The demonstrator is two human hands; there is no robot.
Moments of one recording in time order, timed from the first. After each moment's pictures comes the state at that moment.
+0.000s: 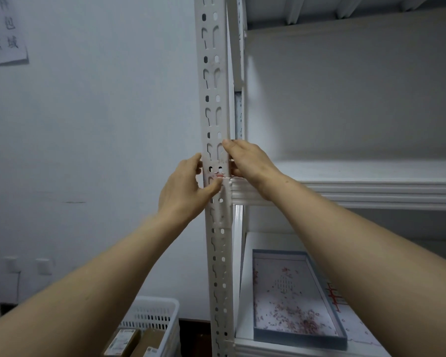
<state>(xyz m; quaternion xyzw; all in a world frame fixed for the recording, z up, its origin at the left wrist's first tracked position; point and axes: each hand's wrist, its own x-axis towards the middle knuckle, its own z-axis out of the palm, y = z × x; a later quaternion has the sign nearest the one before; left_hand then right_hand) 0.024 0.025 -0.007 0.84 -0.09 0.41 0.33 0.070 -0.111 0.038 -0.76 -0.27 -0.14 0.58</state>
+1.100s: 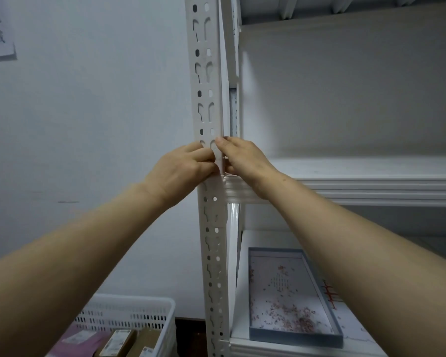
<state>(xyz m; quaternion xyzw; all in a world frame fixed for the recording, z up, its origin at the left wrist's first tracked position) 0.030 0.042 0.030 0.75 -0.38 0.53 -0.13 0.072 -0.113 0.036 -0.75 -0.28 -0.14 0.58</state>
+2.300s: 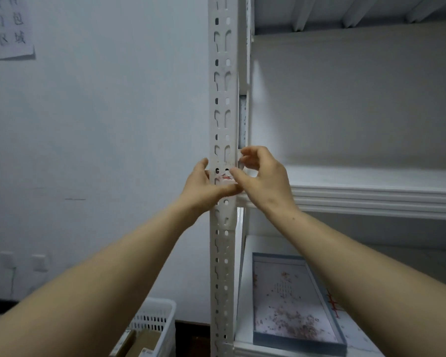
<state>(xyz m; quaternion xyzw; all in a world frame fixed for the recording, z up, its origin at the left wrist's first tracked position) 0.025 0.012 0.004 0.76 -0.10 0.20 0.60 0.025 -0.119 0.013 -0.79 -0.23 -0.33 0.47</state>
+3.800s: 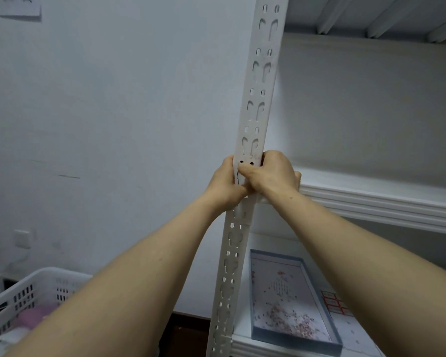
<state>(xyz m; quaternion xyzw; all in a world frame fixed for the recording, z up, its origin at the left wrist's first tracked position) 0.033 0.016 -0.007 0.78 -0.16 0.21 0.57 0.042 -0.080 0.027 -0.89 -0.07 -0.29 0.33</state>
